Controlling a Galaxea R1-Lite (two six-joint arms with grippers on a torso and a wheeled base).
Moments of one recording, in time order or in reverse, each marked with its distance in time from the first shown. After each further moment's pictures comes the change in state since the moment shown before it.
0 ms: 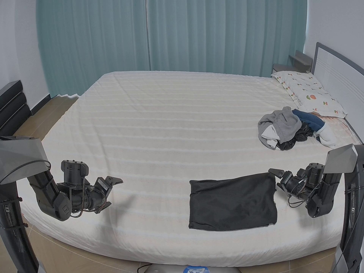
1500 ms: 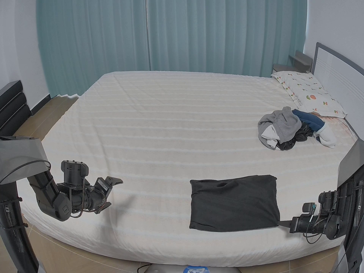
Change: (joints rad) left arm 0.000 0.000 0.003 0.000 0.000 0.000; right arm -0.077 -0.089 0.591 -0.026 0.216 -0.694
